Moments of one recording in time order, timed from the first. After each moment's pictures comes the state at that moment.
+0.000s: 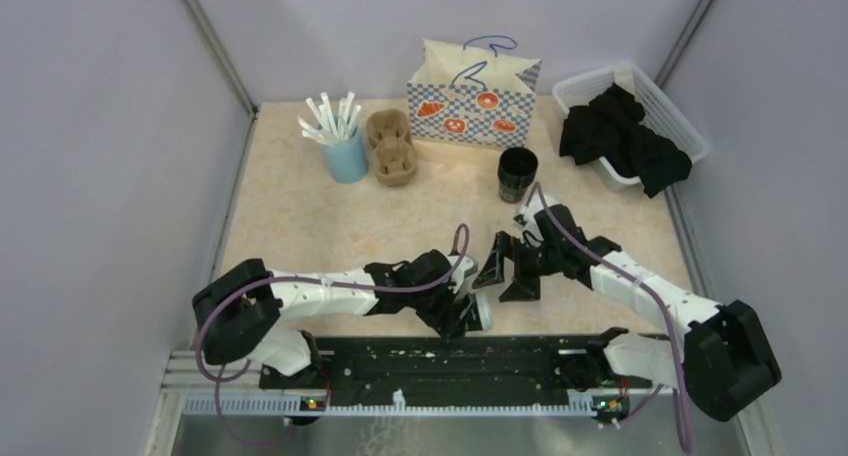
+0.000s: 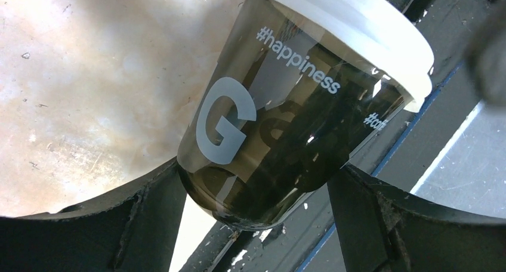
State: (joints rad) left arm -1.11 1.44 0.70 -0.19 0.20 -0.41; right arm 0.53 1.13 0.60 -0.44 -0.62 0.79
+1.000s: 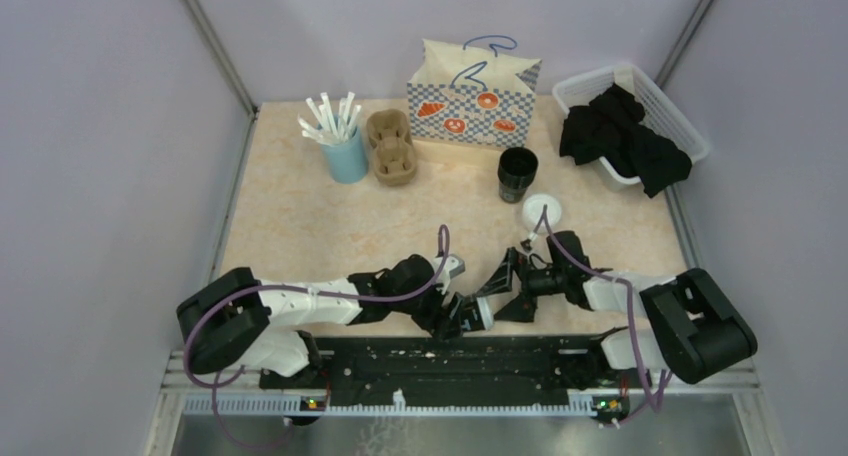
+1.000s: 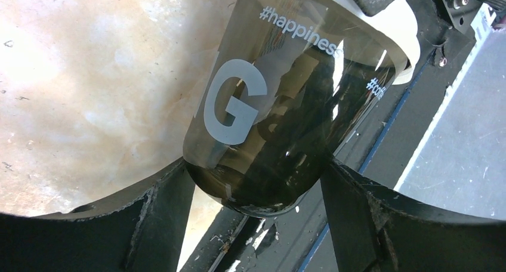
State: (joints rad) left arm -1.07 1.35 0.52 0.07 0.26 -0.48; right arm 0.38 1.30 0.25 0.17 -0.93 1.03
